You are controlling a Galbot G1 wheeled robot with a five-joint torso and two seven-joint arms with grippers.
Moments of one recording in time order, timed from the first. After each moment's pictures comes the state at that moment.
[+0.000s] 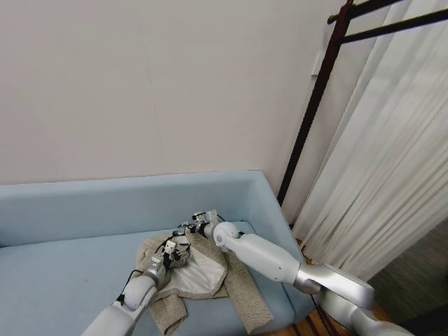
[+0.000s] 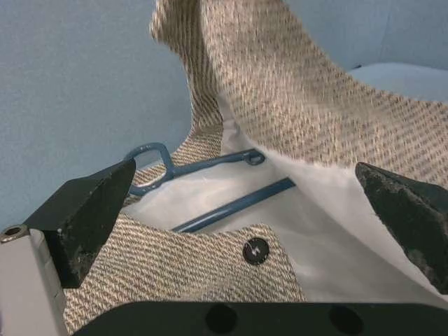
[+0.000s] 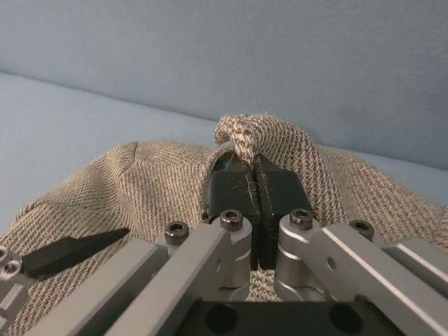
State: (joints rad) left arm 1.07 -1.00 -0.14 -1.69 -0.36 0.20 -0.01; right arm -0.19 1.25 -0.64 1.34 1.27 -0.41 0.25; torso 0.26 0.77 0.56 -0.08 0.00
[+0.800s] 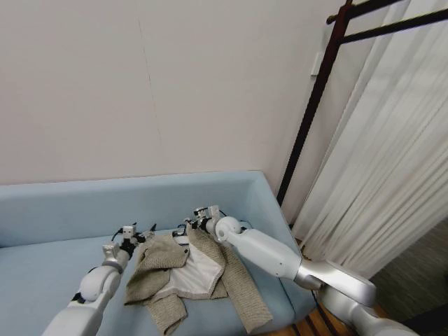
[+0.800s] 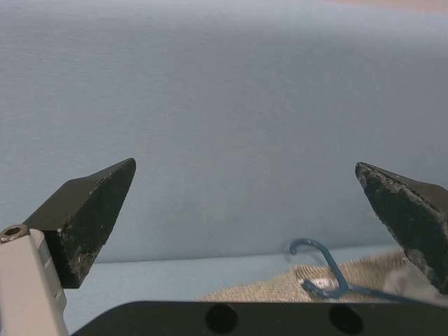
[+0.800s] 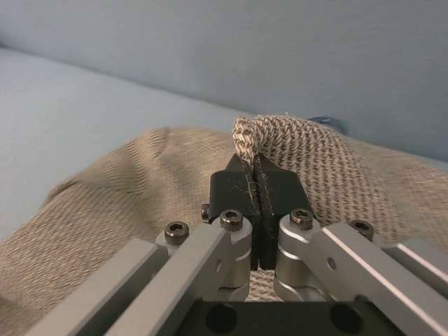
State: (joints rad) left arm 1.13 -1.03 -0.62 -1.73 -0.65 0.22 -0.02; right arm -0.21 1.29 -0.68 1.35 1.22 -0.42 0.22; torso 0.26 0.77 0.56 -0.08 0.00
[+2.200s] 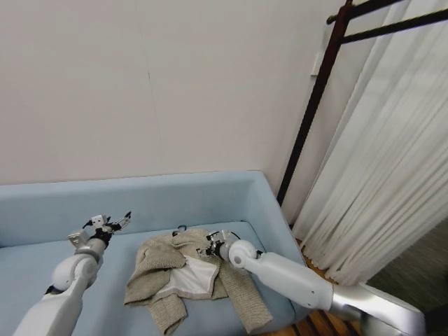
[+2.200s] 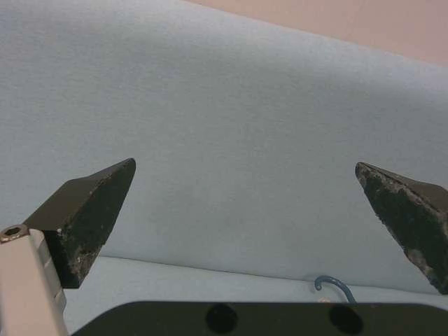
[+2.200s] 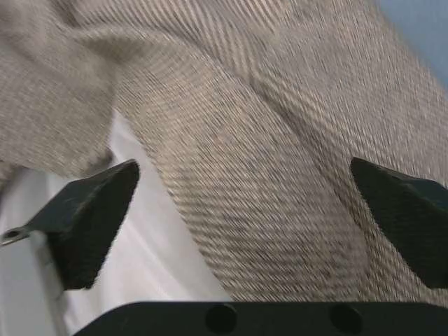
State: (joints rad) left arm 1.11 -0.99 -0.72 -1.74 -0.81 0.32 -0.08; right arm -0.38 1.03 -0.66 1.59 1.33 -0.50 0.45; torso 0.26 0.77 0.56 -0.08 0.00
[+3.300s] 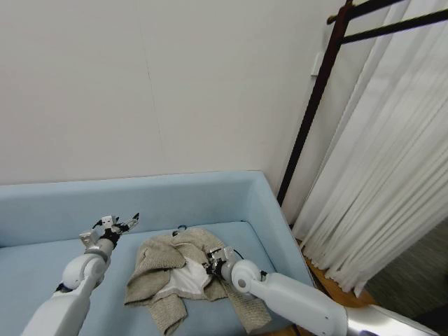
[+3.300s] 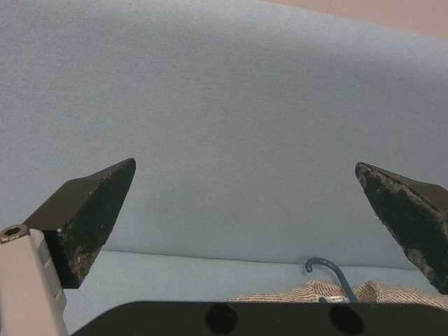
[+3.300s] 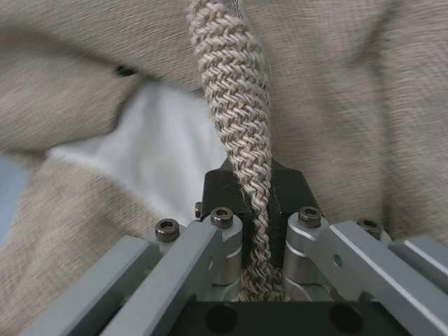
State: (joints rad) left arm 1.11 -0.99 -0.67 -1.73 -0.77 0.30 -0.07; right arm -0.46 0.96 -0.75 1.85 1.29 -0.47 0.52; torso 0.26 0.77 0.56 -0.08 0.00
